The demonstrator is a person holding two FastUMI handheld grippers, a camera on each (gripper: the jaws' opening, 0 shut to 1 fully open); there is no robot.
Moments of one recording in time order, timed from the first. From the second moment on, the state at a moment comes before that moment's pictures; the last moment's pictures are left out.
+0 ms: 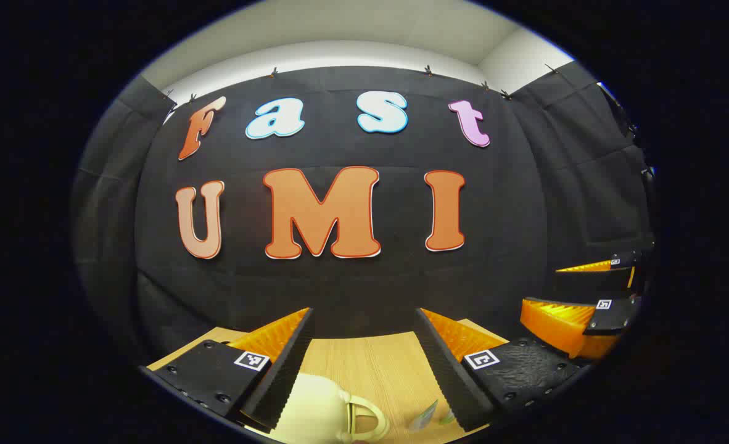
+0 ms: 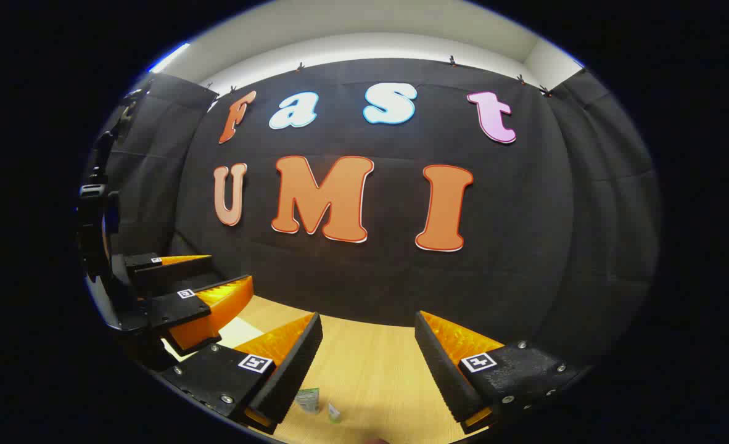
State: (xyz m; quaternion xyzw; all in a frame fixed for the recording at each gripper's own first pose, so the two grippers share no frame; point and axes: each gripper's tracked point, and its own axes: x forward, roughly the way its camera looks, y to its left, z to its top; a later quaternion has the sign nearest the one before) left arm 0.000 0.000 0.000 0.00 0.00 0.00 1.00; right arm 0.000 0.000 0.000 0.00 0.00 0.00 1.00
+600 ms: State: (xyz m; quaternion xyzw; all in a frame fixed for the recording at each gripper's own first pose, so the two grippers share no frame) left arm -0.008 -0.003 -0.023 0.01 0.02 -0.03 1.00; right arm -0.001 0.016 -0.017 0.01 0.03 -0.01 1.00
